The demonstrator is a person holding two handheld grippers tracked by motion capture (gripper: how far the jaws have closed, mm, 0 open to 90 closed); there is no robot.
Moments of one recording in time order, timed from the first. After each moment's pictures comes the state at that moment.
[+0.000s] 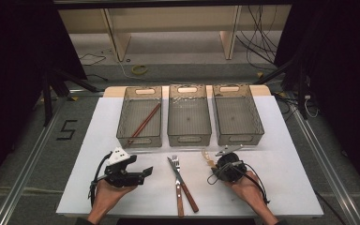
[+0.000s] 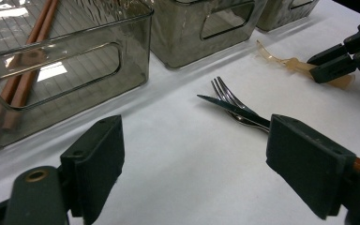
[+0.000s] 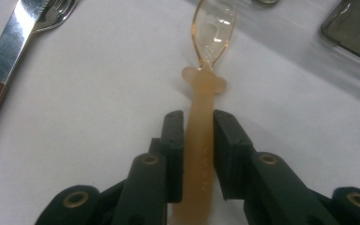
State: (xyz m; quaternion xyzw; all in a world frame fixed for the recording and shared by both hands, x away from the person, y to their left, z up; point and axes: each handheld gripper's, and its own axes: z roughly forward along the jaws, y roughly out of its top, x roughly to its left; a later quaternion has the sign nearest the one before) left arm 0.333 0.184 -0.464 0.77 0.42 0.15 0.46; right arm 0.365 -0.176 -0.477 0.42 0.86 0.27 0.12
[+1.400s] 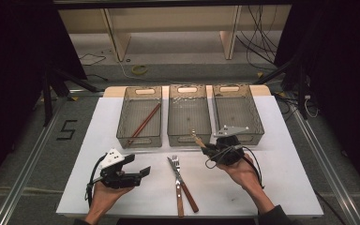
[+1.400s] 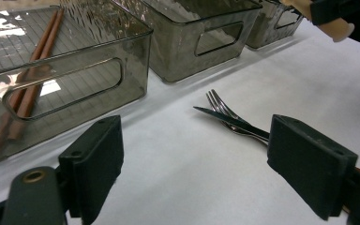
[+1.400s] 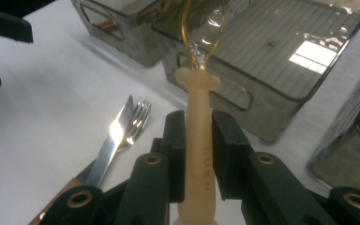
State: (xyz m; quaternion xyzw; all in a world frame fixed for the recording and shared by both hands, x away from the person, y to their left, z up) left arm 0.327 0.194 -0.465 0.75 0.41 0.15 0.50; right arm 0.381 -0.160 -0.411 0.38 0.83 0.40 0.13
